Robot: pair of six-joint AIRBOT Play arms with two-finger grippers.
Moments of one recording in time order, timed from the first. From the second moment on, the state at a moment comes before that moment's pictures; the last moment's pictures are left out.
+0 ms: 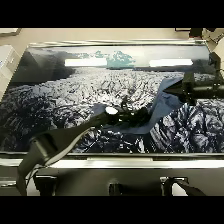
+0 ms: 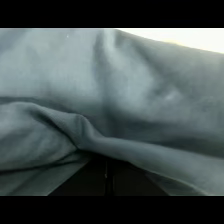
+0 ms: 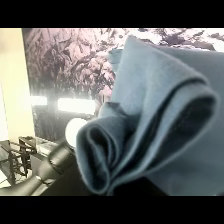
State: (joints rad) left arm -0.83 -2.06 1.63 -0.07 -0.60 -1.39; right arm -0.29 -1.14 1.33 -0.62 1.51 1.60
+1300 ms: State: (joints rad) left arm 0.07 -1.29 1.75 1.14 -1.19 -1.60; right arm 0.30 -1.74 1.33 -0.48 1.06 1.62
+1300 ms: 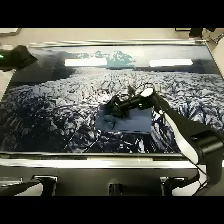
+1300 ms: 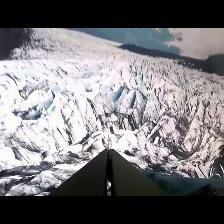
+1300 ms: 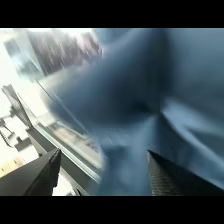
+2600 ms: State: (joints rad) left arm 0.08 -1.24 1.75 1.10 -1.21 -1.58; right arm -0.20 -1.70 1.04 -0.64 1.26 1.22
